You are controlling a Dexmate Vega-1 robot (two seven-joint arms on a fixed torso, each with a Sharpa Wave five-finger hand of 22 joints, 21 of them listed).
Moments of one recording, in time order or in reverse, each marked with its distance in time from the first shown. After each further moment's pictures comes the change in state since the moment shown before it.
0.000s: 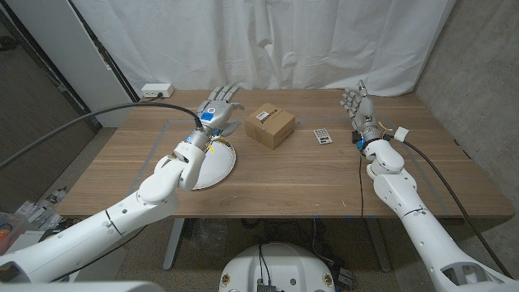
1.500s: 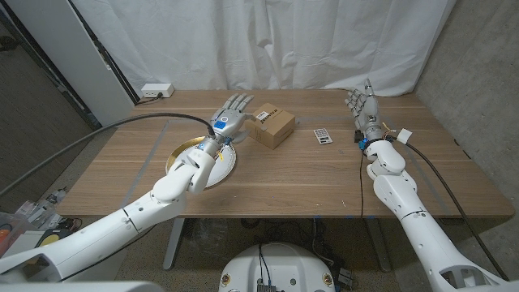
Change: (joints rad) left arm -0.059 -0.079 0.070 0.191 0.018 -0.159 0.127; left_hand 0.024 -0.002 -0.019 -0.003 0.000 0.088 -0.009 0.012 0.000 0.004 -0.015 0.012 -0.002 -0.006 -0.007 0.008 0.000 -0.011 0.000 0.000 0.000; right arm -0.014 0.025 0.024 -0.014 0.010 0.024 -0.036; right_hand -0.001 0.001 0.000 0.000 0.000 0.009 0.002 0.000 0.000 0.016 -0.005 0.000 0.000 0.000 0.000 0.000 0.000 0.000 0.000 0.000 0.000
